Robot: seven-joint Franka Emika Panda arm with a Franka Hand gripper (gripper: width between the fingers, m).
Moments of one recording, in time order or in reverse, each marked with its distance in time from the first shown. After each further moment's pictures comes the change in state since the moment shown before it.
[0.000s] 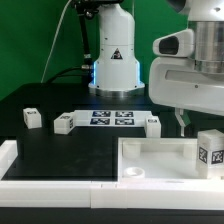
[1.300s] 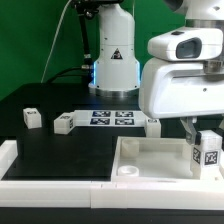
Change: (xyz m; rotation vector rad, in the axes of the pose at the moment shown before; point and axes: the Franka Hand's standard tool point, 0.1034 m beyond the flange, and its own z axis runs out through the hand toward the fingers) arm 0.006 0.007 0.000 -0.029 0.008 -0.821
